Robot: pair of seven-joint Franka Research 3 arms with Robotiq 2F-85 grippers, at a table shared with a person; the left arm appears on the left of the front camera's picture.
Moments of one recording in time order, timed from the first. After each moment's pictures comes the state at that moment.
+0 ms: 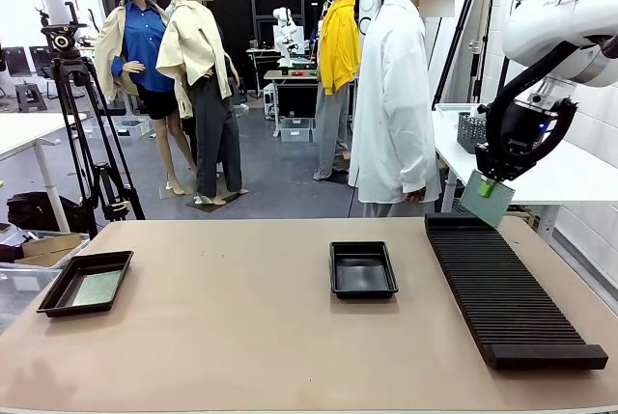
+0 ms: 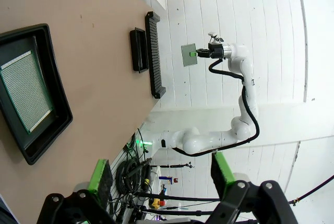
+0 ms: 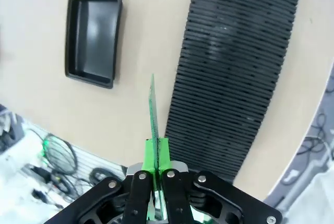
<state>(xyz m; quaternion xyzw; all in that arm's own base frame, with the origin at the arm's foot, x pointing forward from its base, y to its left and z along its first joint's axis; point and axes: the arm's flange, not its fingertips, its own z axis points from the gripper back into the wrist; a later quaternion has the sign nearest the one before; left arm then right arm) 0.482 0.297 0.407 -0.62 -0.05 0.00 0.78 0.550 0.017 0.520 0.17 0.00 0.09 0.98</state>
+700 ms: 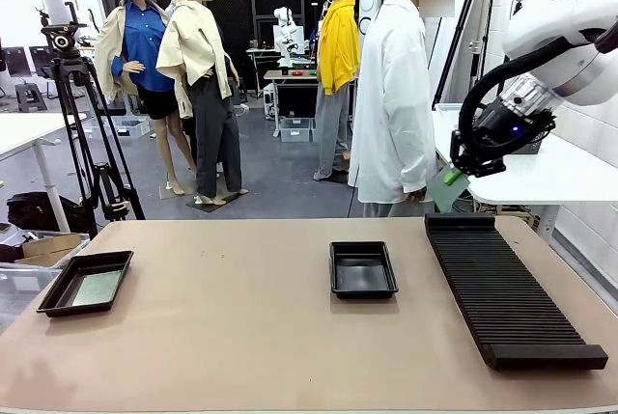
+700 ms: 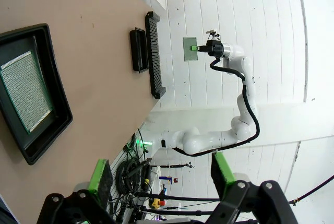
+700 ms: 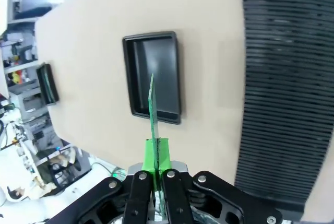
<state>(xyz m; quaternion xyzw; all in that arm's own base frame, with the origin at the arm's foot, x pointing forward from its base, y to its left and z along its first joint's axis) 0.482 0.297 0.407 -0.62 -0.05 0.00 0.78 0.560 0.045 0.506 0.30 -0.04 -0.03 0.95</state>
